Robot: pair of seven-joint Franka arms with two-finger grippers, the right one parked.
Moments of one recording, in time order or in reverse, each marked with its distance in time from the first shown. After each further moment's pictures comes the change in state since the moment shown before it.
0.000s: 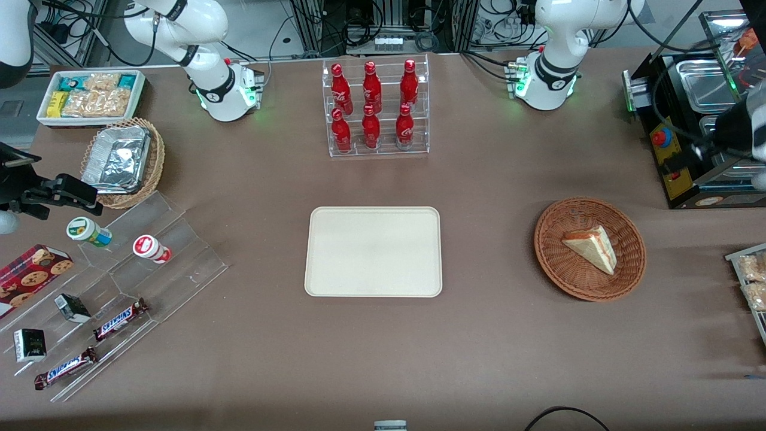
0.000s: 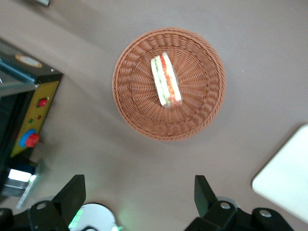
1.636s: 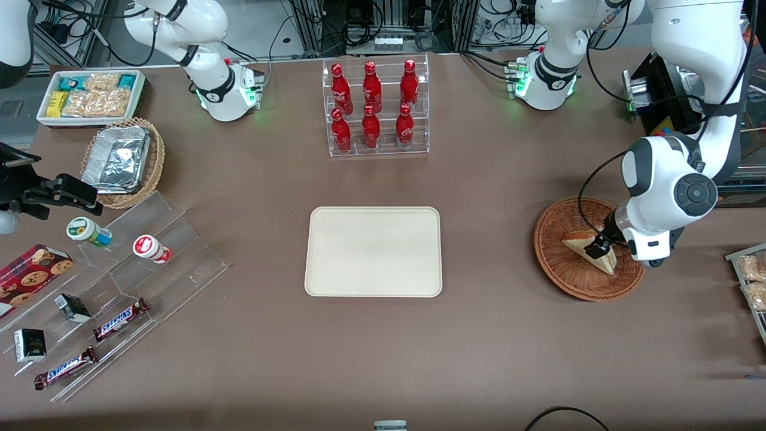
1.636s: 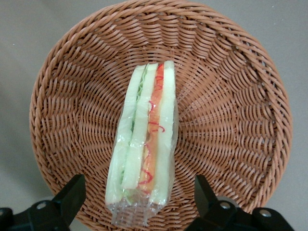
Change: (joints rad) arm -0.046 0.294 -0.005 -0.386 0.019 0.696 -0.359
